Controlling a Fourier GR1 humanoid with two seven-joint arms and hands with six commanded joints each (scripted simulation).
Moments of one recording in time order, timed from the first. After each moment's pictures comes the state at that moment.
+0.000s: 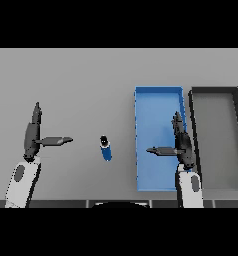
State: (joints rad) left arm -0.11 0.43 -0.16 -1.48 0.24 0.26 0.01; right arm 0.00 0.00 0.00 -1.57 0.00 0.00 0.00
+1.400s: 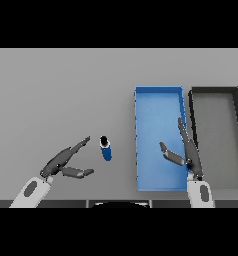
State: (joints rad) left arm 0.01 0.56 -0.49 -1.67 0.13 -0.18 -0.04; right arm 0.12 -0.16 0.08 -1.71 0.16 0.06 -0.11
